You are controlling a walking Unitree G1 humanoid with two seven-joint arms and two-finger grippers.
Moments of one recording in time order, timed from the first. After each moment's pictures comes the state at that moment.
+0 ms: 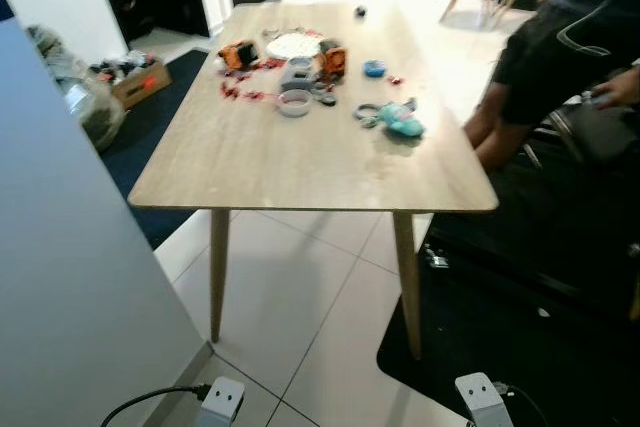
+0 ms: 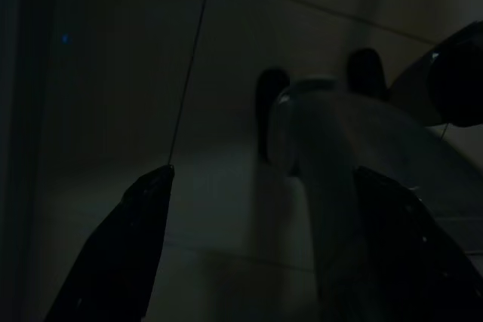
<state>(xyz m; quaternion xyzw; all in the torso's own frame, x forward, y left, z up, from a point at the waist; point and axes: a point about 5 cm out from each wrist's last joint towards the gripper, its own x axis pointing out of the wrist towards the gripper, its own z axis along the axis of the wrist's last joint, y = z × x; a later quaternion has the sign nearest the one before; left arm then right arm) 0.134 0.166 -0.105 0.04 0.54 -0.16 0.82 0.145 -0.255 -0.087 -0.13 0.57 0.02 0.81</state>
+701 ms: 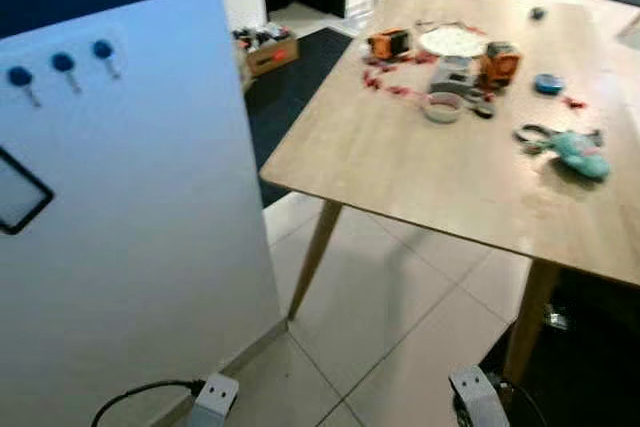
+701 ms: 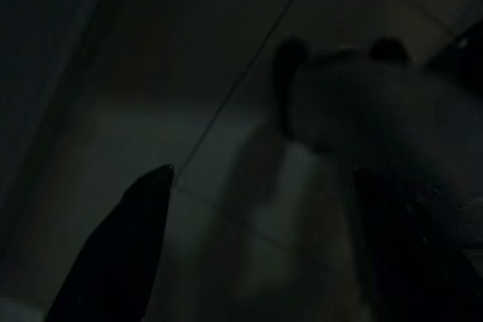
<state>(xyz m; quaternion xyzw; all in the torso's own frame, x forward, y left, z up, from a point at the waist) 0.131 0.178 -0.105 0.07 0.55 -0.16 0.82 0.150 -0.251 -0.086 -0.13 0.56 0.03 0.82</state>
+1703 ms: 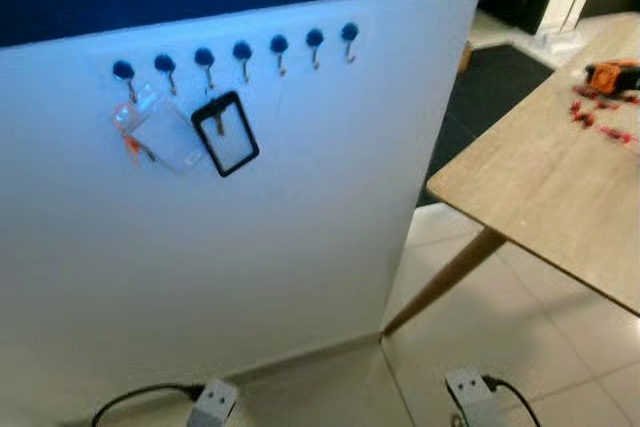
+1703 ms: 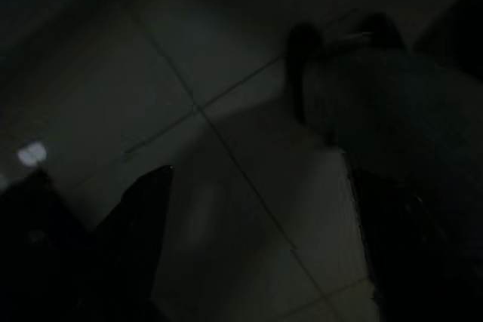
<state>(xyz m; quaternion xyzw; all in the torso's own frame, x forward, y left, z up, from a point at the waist) 0.132 0.177 -0.104 0.08 0.55 -0.18 0.81 0.140 -0.254 -0.089 -0.13 0.57 0.03 0.81</state>
